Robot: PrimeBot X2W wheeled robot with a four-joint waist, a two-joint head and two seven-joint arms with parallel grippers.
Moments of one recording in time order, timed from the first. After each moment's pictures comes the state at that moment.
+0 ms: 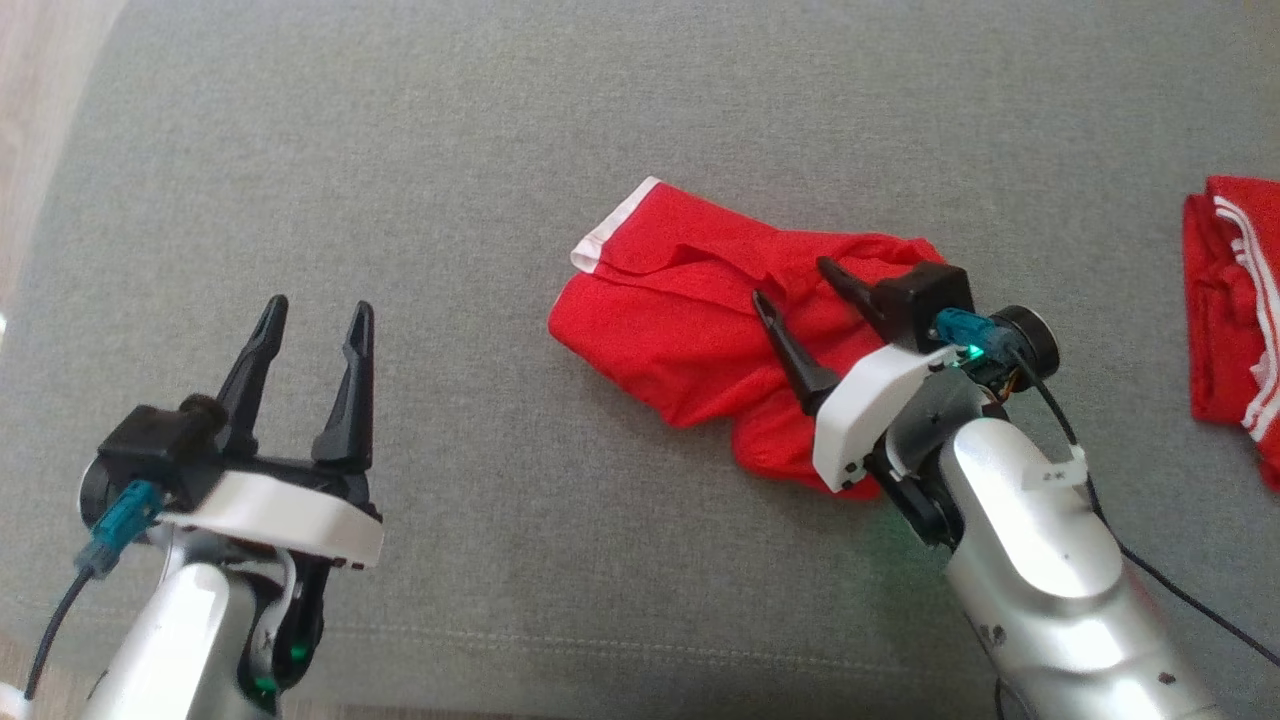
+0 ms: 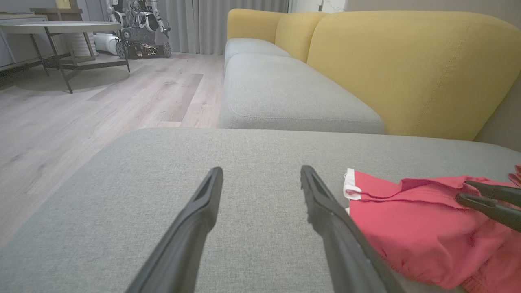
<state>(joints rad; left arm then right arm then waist) -0.16 0.33 -0.33 0.05 -0.44 0.09 -0.22 -0.48 -0.08 0.40 0.47 0.17 0.13 0.11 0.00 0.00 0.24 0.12</state>
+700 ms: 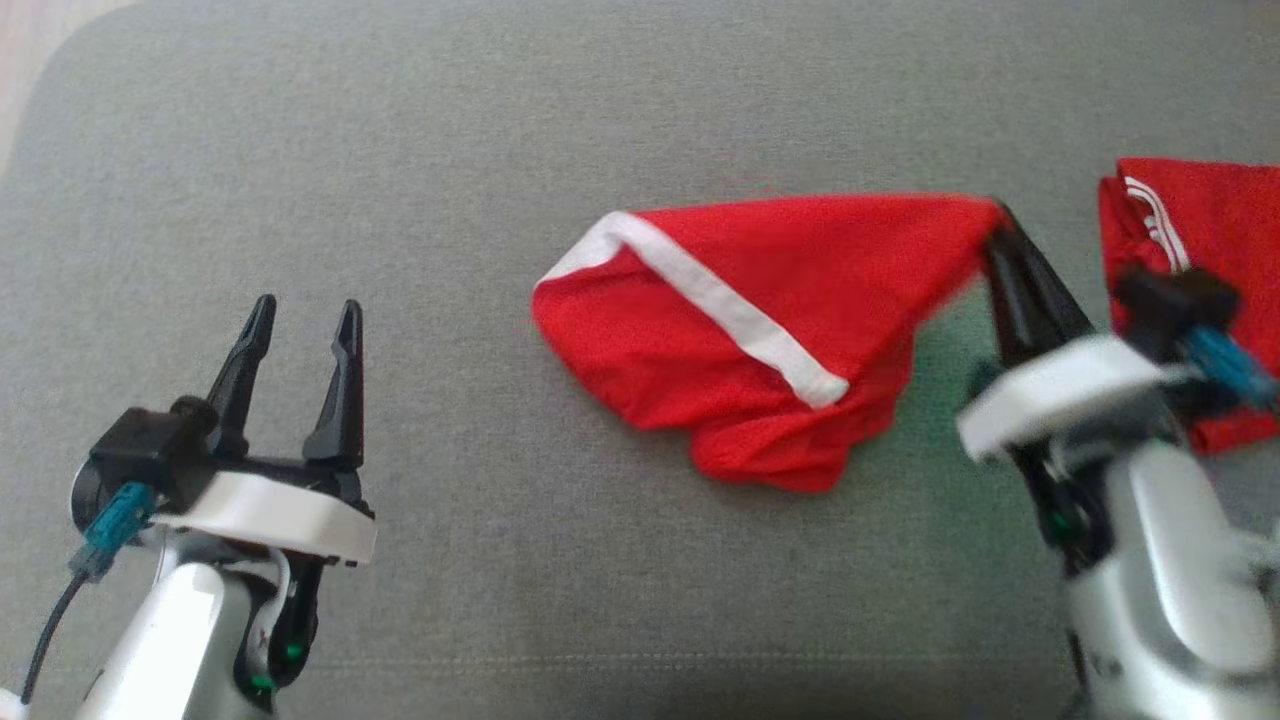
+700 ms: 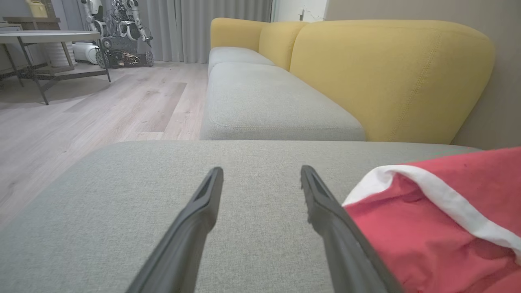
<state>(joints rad) -0.17 0.33 -0.32 0.07 -0.43 0.09 -0.24 -0.34 -0.07 0.08 0.20 0.20 0.13 0.06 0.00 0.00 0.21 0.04</state>
